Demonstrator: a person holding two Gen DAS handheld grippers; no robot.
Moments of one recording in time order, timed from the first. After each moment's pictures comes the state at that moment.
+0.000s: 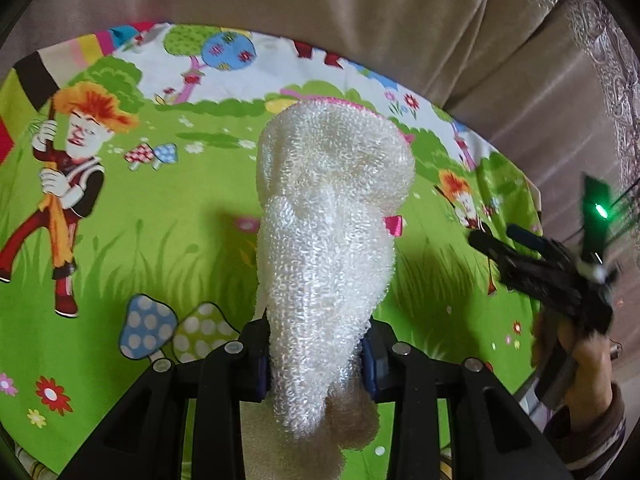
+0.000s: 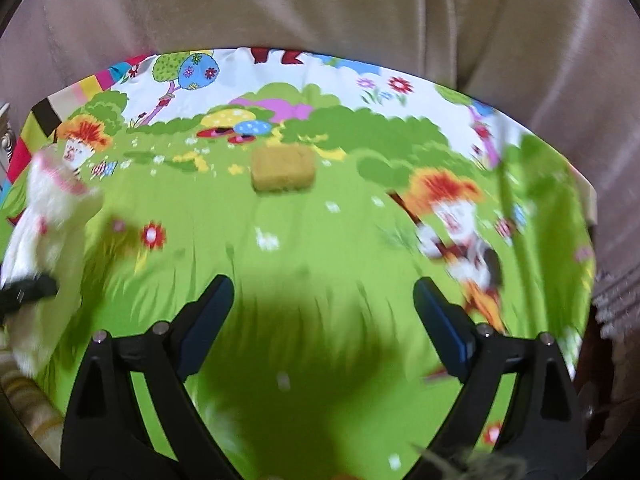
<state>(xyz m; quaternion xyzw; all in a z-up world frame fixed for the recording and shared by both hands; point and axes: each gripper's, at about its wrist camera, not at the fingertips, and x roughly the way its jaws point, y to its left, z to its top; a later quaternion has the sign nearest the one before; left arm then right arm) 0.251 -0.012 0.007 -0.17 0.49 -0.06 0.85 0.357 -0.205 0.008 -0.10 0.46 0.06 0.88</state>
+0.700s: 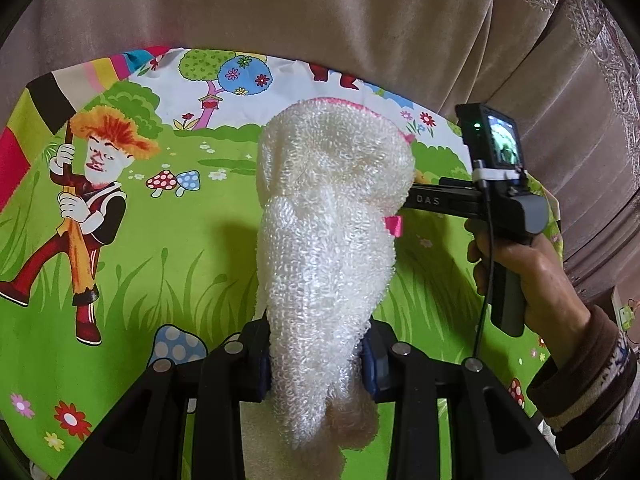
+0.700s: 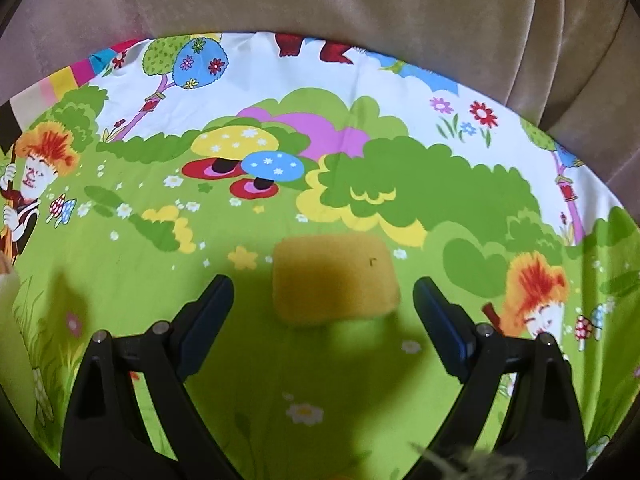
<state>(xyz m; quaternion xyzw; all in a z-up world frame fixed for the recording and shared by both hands) 0.252 -0.002 0.008 -0.15 0.46 -0.03 0.87 0.480 -0.144 -0.056 -0.12 0.47 0.10 0.87</state>
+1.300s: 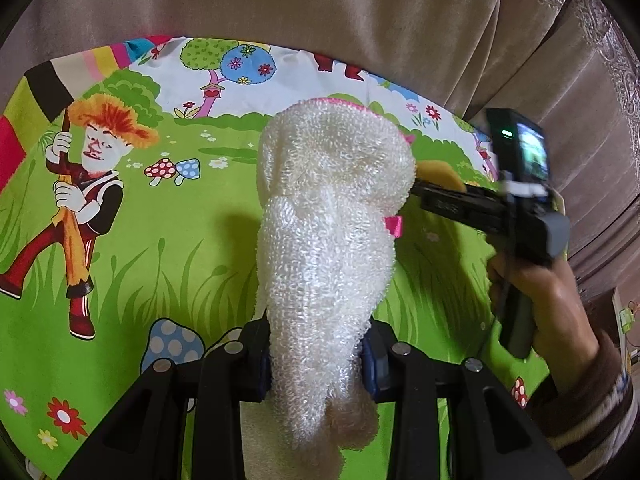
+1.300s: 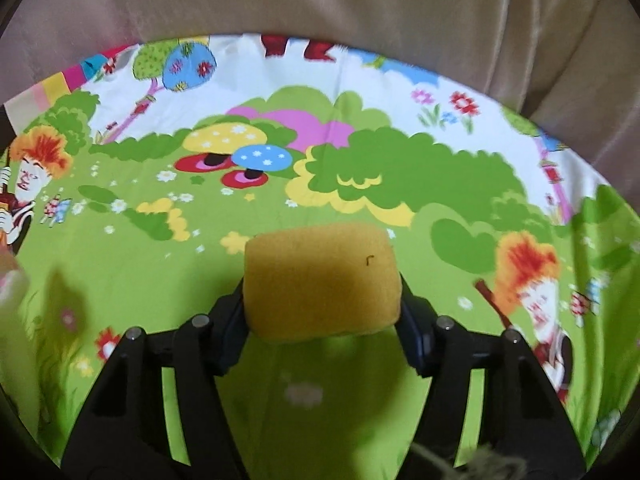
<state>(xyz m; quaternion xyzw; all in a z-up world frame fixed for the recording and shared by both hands) 0.254 -0.002 0.005 -0.16 0.47 -0.02 0.87 0.452 -0.148 -0.047 -0.12 0.45 0.06 0.88</state>
